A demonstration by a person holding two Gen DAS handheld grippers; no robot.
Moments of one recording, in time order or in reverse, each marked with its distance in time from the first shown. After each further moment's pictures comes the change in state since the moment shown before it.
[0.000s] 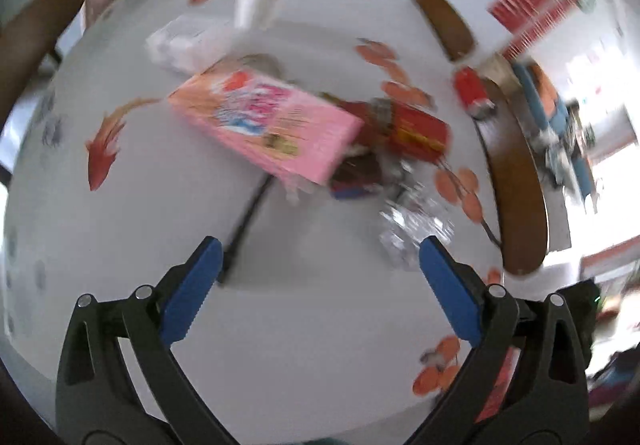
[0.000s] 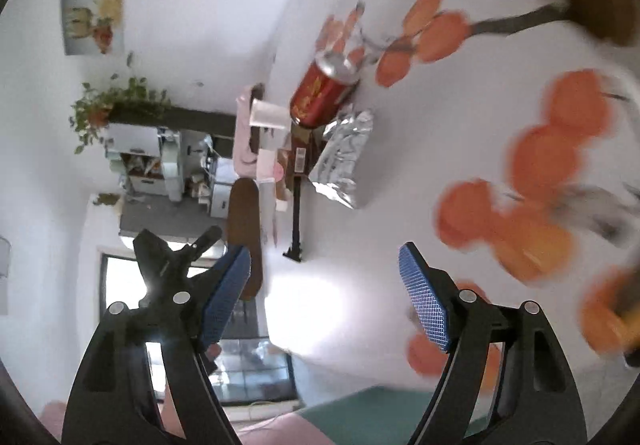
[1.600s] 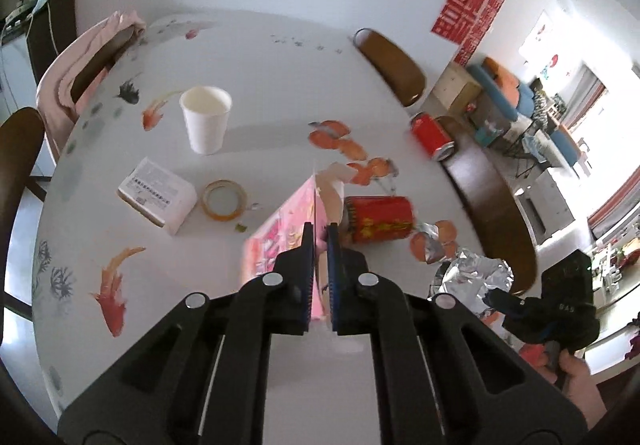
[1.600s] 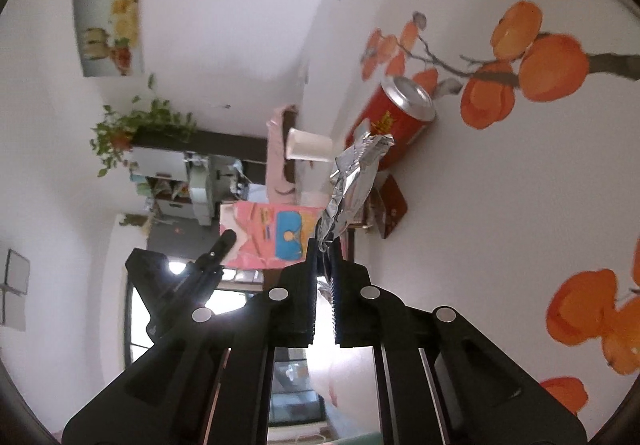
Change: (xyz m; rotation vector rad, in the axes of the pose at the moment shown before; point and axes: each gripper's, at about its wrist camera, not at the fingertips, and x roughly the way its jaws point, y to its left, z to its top) left arm -0.056 -0.055 0.061 0.298 -0.200 -0.071; right arm 0.014 0.051 0.029 -0.014 -0.109 0.153
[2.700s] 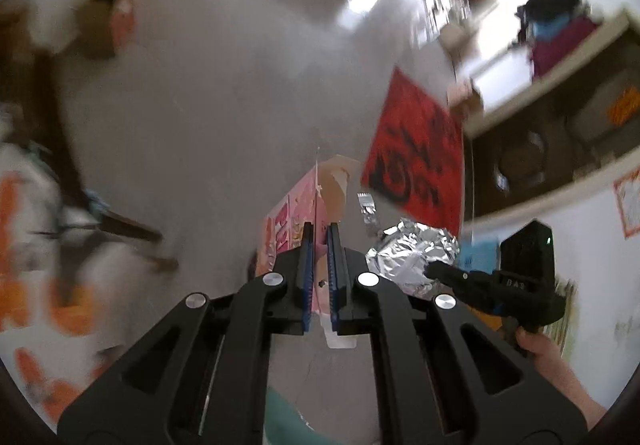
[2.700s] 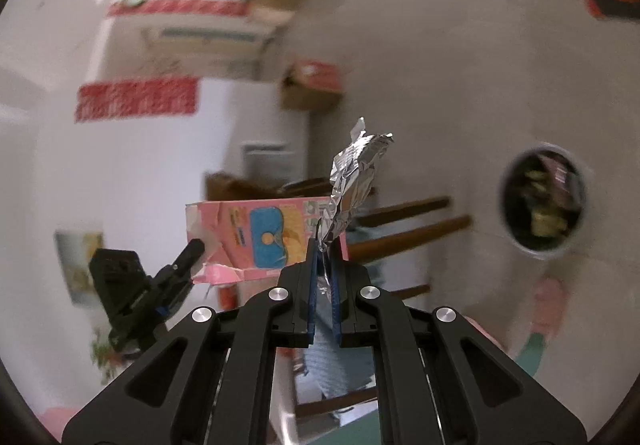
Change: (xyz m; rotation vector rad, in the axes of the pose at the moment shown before) left arm 0.129 -0.471 -0.326 0.739 0.661 -0.575; right arm -0.431 -0.263 -0.338 0.557 -0.791 -0.237
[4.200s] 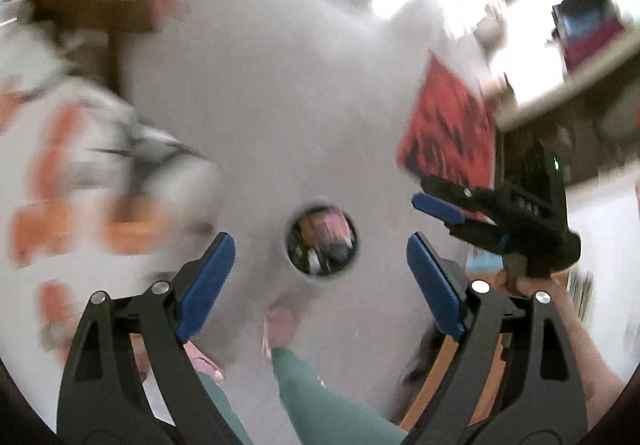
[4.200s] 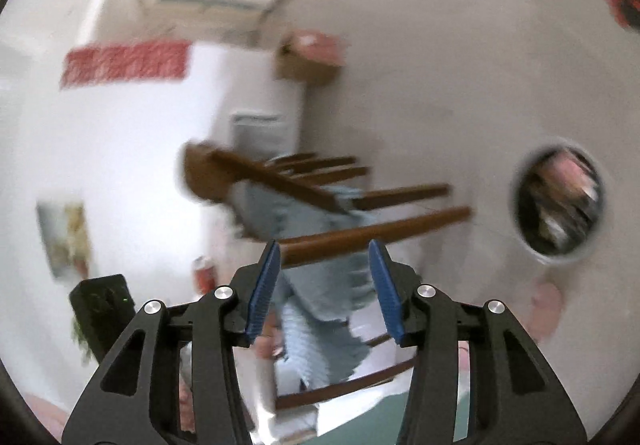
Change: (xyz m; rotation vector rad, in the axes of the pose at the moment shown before) left arm -0.084 0.047 -0.046 -0.126 -0.049 0.138; right arm 0.091 0.112 -0.005 -0.220 0.153 0.055
